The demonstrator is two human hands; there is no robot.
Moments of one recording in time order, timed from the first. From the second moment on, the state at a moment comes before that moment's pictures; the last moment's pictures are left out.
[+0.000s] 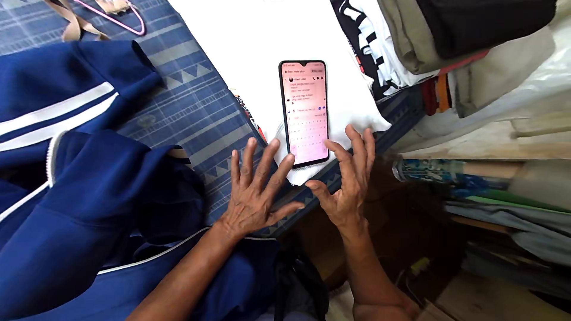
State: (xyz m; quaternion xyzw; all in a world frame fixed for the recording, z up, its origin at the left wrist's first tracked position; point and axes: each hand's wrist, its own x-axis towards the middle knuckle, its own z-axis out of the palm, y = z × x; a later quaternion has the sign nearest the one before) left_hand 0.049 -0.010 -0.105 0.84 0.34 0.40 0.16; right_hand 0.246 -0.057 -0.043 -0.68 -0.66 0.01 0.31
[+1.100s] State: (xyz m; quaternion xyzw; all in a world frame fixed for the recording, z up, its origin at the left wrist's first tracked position) left_hand 0.061 0.005 -0.099 0.71 0.35 0.50 0.35; right_hand 0.229 -0.060 -0.049 -0.66 -0.63 0.10 0.40
